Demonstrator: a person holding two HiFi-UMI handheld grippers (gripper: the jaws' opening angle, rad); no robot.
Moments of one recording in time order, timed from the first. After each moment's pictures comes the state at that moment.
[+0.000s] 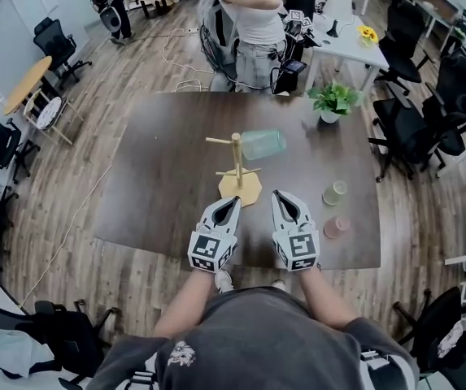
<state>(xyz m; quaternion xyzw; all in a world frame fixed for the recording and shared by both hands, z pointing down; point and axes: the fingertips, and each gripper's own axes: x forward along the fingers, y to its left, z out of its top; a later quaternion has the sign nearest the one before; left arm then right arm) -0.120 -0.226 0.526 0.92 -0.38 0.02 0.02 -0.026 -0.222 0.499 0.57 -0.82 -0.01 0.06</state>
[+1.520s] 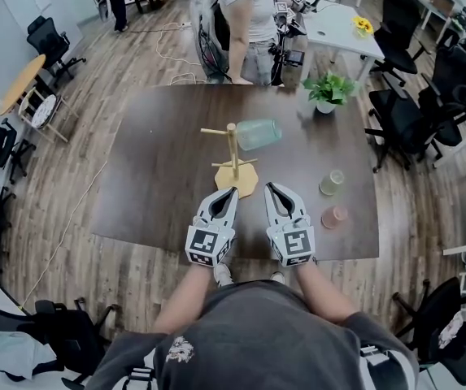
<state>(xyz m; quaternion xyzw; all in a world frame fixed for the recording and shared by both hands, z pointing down) -0.120 -0.221 0.514 0.92 -0.39 0.01 -0.01 -0.039 -0.211 0.486 0.56 -0.83 -0.04 0.03</state>
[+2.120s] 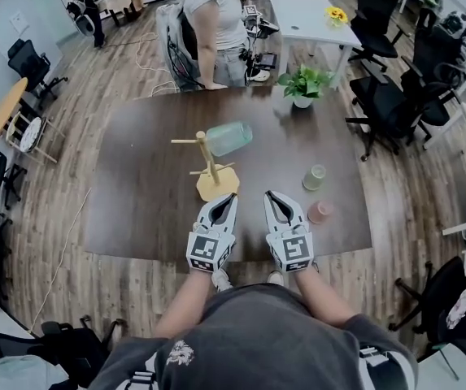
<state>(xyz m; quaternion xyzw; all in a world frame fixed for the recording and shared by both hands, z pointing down) -0.062 -0.207 0.520 0.94 -0.34 0.02 -0.01 0.016 -0.187 0.504 0.60 -0.80 -0.02 0.04</state>
